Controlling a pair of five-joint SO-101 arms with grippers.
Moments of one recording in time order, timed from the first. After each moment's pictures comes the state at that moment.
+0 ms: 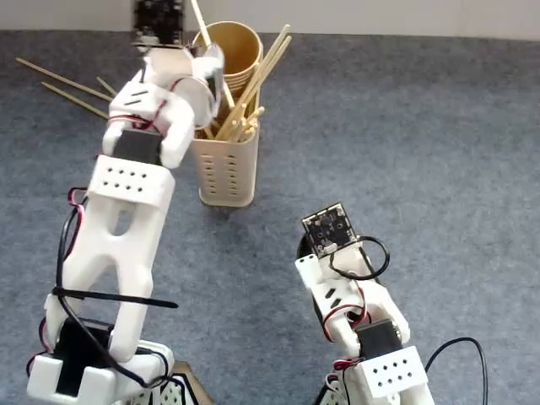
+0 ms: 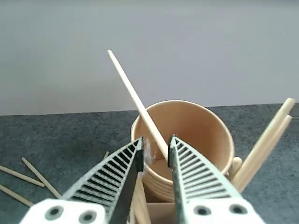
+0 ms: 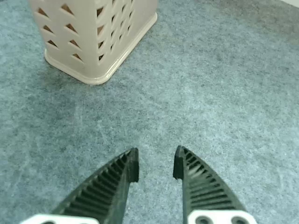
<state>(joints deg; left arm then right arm) 3.9 -12.2 9.3 29.1 10.2 -22.2 -84.7 89.4 34.4 12.0</state>
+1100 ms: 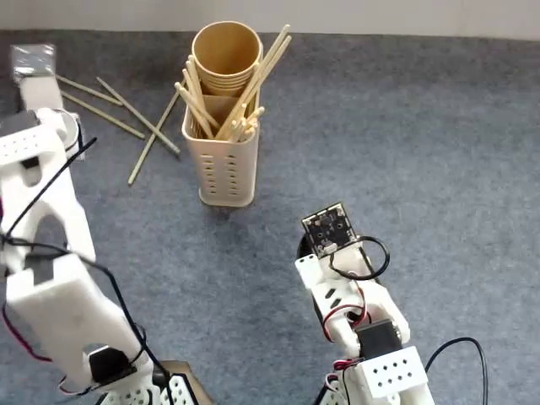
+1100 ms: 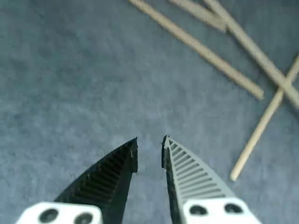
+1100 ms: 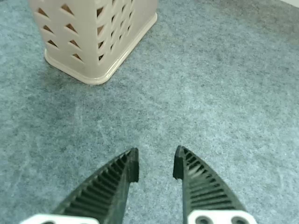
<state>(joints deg) -29.7 22.0 -13.5 60.3 -9.3 -22.2 -84.7 89.4 34.4 12.0</state>
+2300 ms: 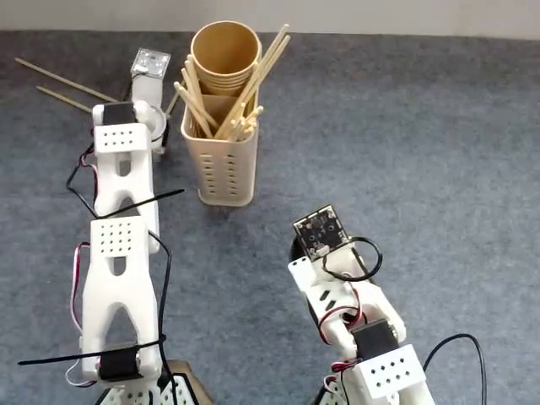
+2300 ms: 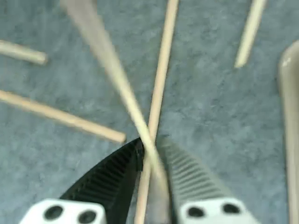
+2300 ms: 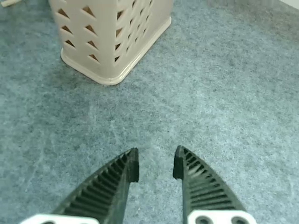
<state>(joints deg) -17.0 84.9 -91.2 86.0 -9.5 -24.5 -84.7 89.4 34.4 12.0</state>
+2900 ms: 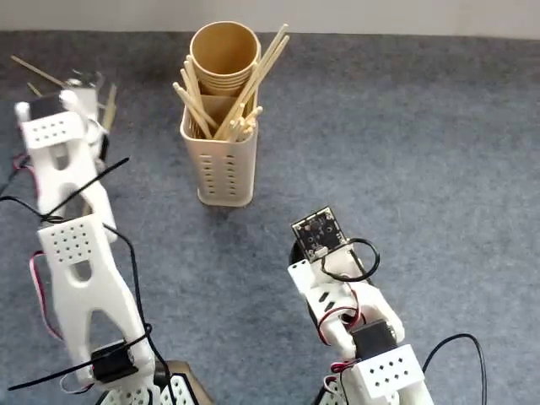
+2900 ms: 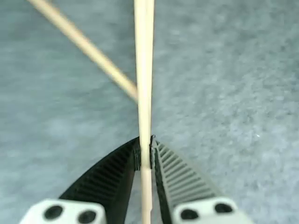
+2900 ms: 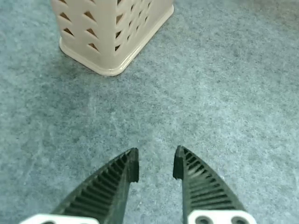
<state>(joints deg) -26.2 62.2 -72.7 101.1 -14.3 -24.5 -84.7 90.9 34.4 12.0</state>
